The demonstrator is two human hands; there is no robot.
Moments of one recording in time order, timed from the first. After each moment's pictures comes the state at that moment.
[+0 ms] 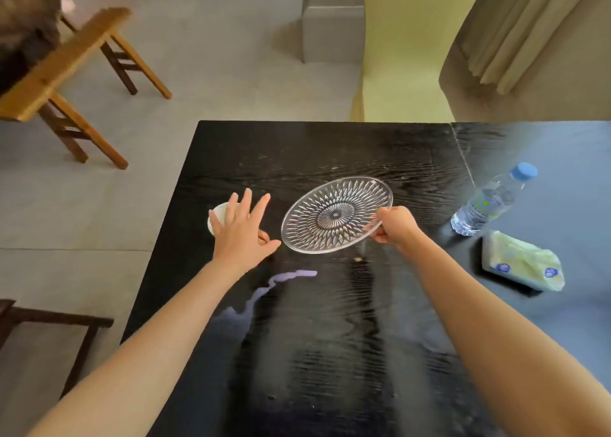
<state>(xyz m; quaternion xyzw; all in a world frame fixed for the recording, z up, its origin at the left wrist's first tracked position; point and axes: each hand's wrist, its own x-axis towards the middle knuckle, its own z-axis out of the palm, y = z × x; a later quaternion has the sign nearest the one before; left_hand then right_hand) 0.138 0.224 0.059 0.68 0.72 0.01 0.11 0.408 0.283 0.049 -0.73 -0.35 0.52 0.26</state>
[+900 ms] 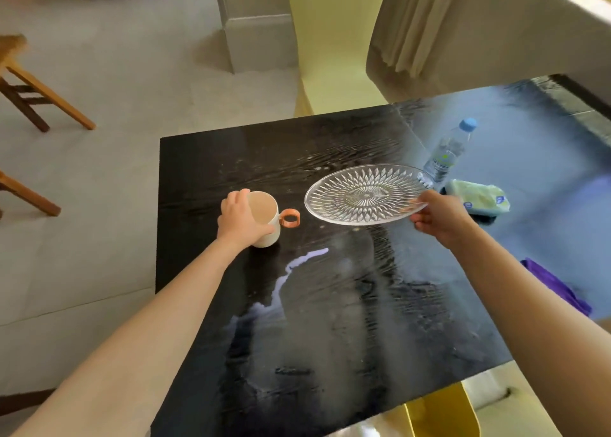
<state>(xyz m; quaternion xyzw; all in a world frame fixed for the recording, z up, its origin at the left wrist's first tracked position) 0.091 0.251 0.052 0.68 0.69 0.10 0.25 0.407 0.170 0.118 -0.74 -0.18 0.46 0.45</state>
